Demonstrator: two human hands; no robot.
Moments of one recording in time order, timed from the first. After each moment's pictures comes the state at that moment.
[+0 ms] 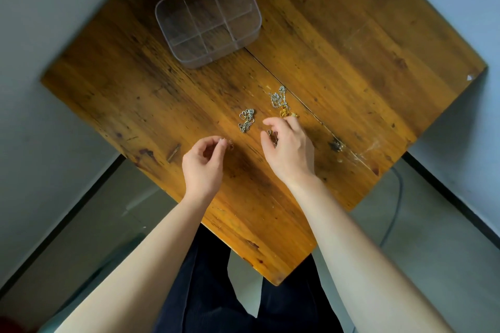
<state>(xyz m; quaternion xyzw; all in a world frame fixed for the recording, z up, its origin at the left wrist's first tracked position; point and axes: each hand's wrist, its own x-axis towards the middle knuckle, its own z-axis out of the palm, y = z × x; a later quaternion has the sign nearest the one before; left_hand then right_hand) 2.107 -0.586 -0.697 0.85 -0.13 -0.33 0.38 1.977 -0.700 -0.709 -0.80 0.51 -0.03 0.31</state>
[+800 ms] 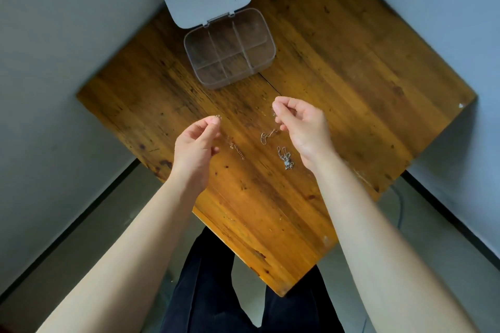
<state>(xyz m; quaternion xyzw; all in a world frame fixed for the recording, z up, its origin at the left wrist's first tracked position) 2.167 -0.616 -0.639 0.71 0.05 -0.46 0.54 2.018 -0.751 -0.629 -0.53 0.56 -0.14 0.62</state>
